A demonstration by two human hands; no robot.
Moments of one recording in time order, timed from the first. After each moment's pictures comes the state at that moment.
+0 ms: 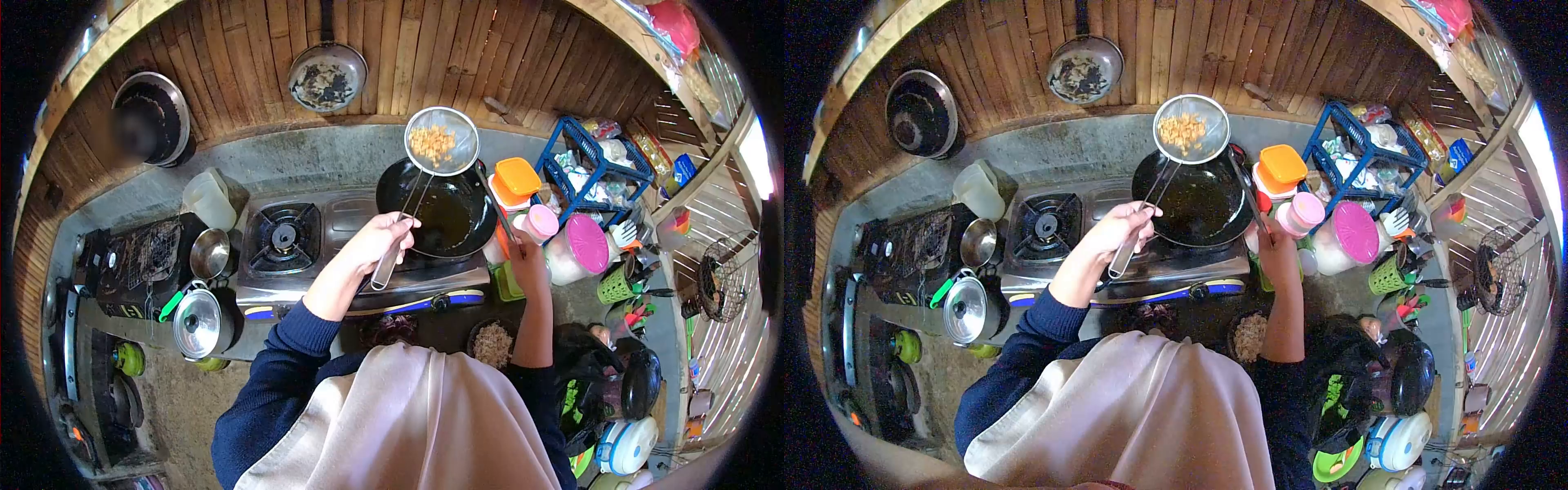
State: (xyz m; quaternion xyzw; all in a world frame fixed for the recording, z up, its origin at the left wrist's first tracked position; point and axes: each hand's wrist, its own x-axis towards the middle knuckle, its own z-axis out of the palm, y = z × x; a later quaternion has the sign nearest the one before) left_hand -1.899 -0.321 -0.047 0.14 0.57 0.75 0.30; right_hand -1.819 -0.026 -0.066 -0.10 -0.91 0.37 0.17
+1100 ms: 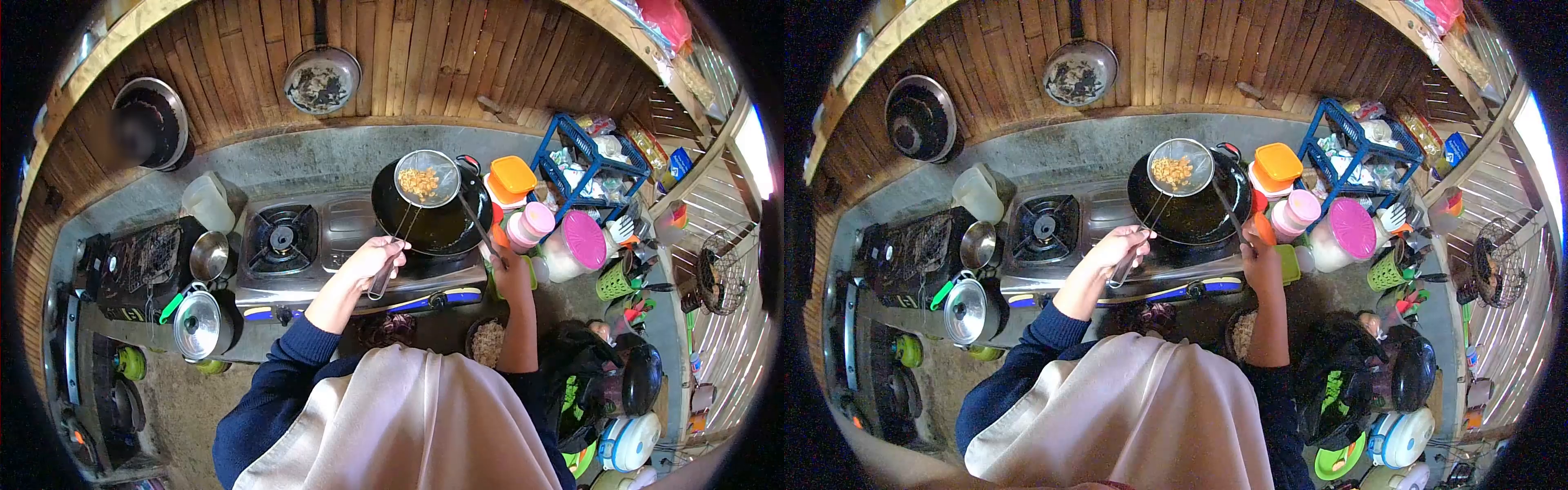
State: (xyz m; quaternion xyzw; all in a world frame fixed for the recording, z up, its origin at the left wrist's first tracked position) left_hand -1.887 -0.320 -0.091 0.06 0.56 0.75 0.35; right_hand -1.807 -0.032 -0.111 -0.06 -0.90 0.37 0.23
